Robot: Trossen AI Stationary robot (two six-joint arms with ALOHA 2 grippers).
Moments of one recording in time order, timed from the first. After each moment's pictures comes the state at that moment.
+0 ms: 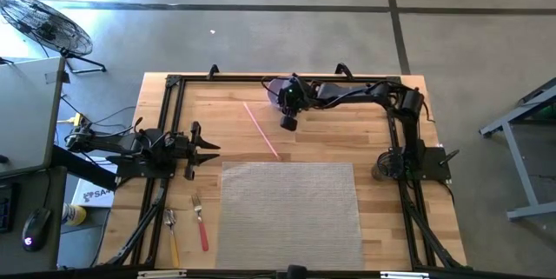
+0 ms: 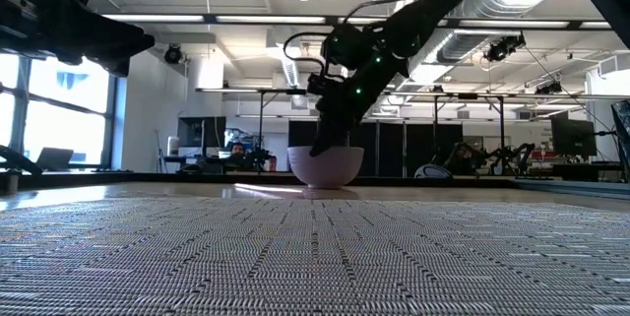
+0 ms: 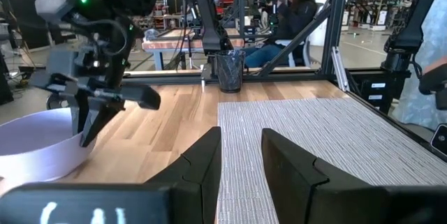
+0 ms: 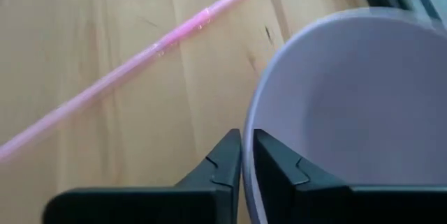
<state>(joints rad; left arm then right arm) -0.16 0.02 0.02 0.01 -0.14 0.02 -0.42 1.98 1.33 -0.17 -0.08 -0.21</state>
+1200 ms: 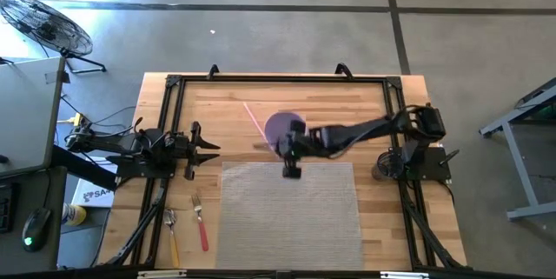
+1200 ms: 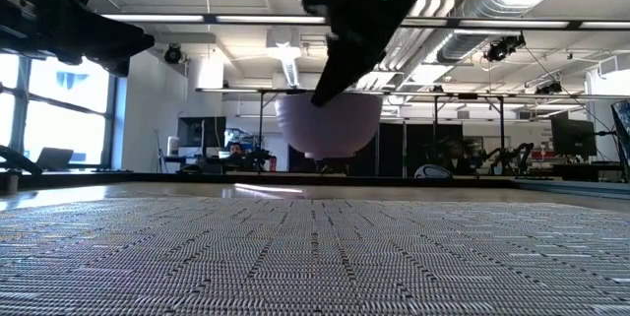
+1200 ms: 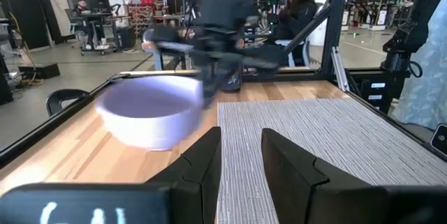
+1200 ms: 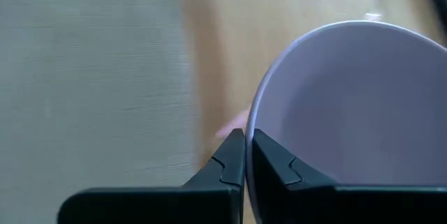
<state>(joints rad) -0.16 0.02 0.02 0.01 -0.14 0.02 0.09 1.80 1.33 -0.44 0.24 0.07</state>
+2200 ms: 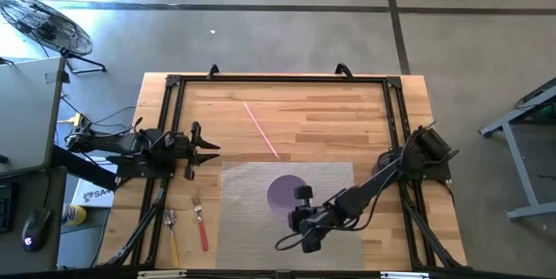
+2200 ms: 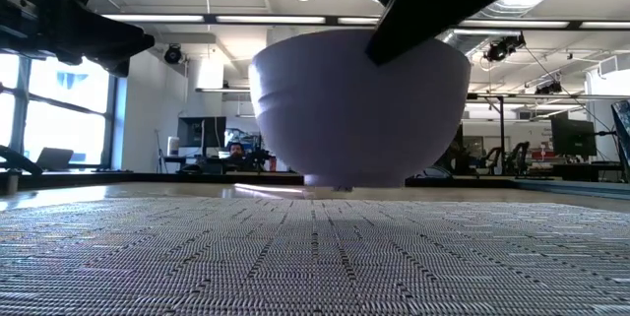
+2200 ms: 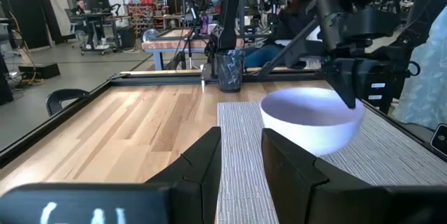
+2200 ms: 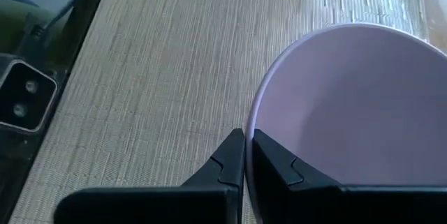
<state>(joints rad) -0.16 0.02 0.02 0.01 -0.14 0.02 0.57 1.90 1.33 -0.33 0.33 0.30</state>
